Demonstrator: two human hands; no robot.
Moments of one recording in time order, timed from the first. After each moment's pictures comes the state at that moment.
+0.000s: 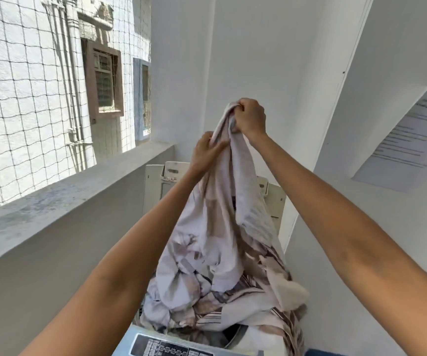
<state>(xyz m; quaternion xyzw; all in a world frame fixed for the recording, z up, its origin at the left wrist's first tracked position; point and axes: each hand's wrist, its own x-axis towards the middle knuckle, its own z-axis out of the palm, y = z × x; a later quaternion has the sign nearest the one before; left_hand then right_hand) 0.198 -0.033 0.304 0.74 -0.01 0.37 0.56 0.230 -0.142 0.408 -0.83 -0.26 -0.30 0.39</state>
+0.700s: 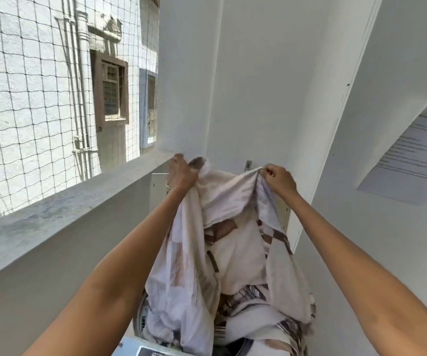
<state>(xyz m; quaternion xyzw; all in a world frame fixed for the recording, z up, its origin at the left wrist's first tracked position) 0.191 0.022 0.277 0.82 0.25 0.34 0.38 0.266 -0.224 0.301 -0.90 -0.23 -0.18 0.32</state>
